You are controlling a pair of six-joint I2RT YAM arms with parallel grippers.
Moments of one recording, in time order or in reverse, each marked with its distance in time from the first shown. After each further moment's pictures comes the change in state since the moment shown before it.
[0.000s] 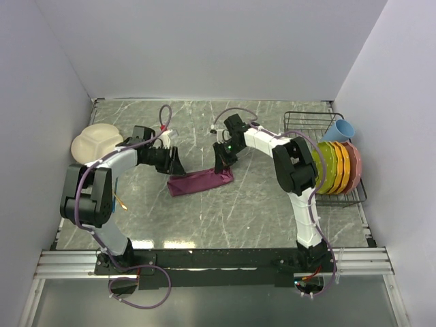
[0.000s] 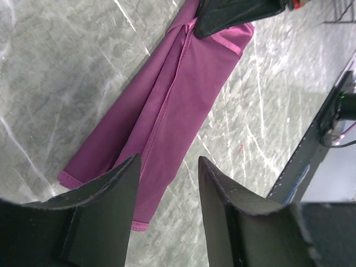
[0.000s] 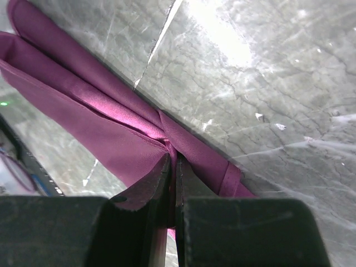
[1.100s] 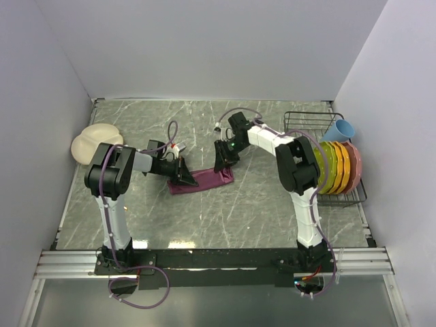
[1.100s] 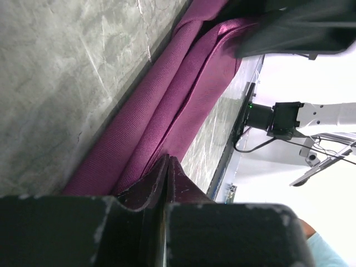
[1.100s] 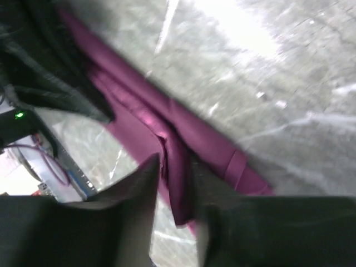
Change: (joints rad) left arm -0.046 0.360 -0.042 0.361 0.277 -0.427; right arm -0.034 -0.010 0.001 -0.024 -0.077 0.094
